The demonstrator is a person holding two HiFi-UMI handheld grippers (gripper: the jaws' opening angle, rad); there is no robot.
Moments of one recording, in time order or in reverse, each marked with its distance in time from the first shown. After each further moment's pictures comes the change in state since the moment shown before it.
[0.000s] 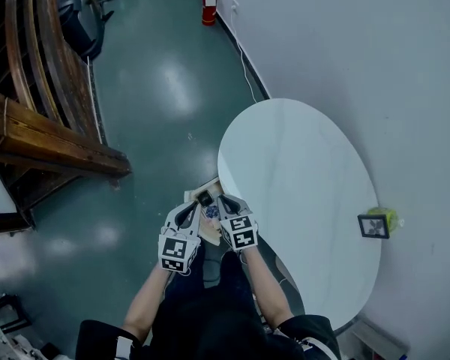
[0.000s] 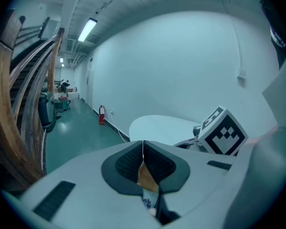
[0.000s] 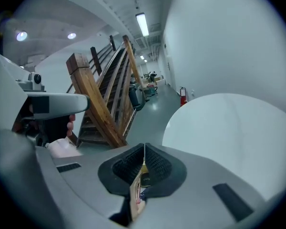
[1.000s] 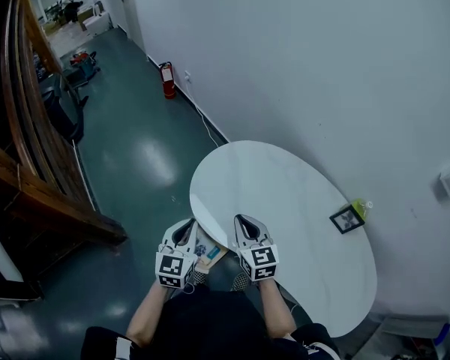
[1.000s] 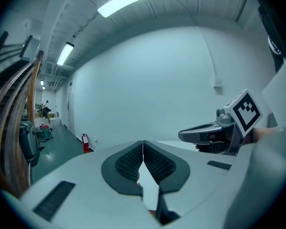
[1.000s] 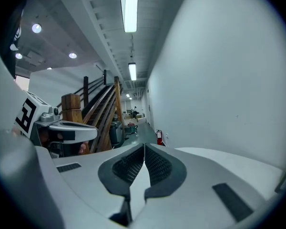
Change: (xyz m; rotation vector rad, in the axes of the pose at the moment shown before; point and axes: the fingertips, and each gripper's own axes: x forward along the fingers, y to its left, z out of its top) left arm -0.044 -0.122 0.127 0.208 -0.220 -0.141; right arm -0.257 -0.053 0.095 -0.003 -0.489 -0.265
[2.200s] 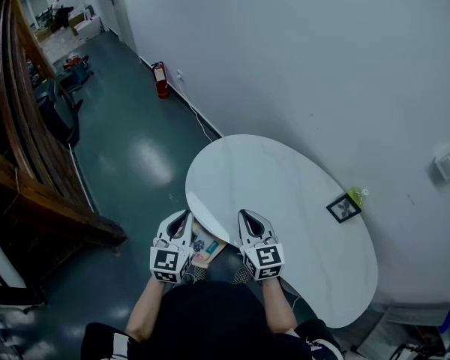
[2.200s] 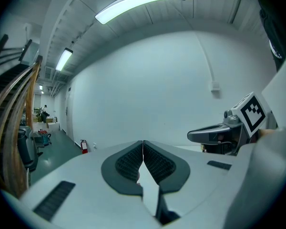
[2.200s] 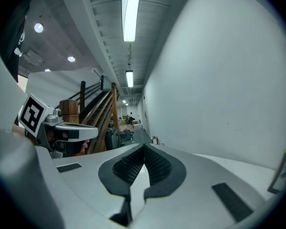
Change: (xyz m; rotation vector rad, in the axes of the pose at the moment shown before) left arm -0.010 -0.006 0.026 0.028 -0.056 -0.009; right arm -0.039 -0.005 0.018 0.009 -0.085 -0.054
